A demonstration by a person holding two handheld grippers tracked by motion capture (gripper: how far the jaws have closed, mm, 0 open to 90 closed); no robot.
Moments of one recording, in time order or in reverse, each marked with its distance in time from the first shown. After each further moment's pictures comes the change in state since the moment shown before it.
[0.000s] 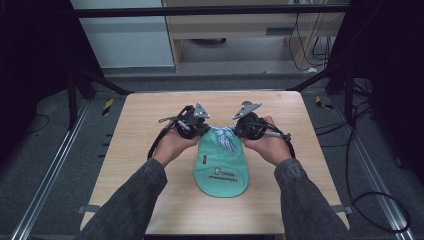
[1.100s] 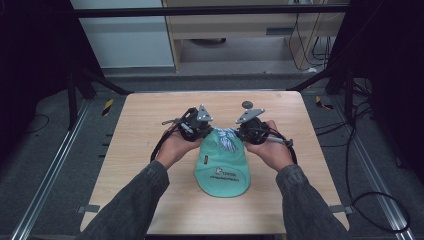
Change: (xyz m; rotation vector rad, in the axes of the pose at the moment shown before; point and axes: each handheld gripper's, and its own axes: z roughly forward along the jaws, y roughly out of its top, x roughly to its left) left arm -0.006 0.002 0.003 -0.023 0.022 0.034; right arm 0.002 -0.013 0.000 -0.034 -0.036 -0.008
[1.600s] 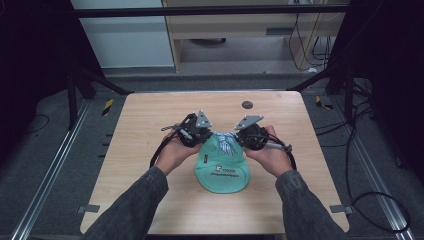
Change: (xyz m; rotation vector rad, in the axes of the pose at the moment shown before) left arm -0.018 -0.019 0.002 -0.014 -0.009 0.006; right arm 0.014 -0.015 0.003 -0.002 -0.001 -0.019
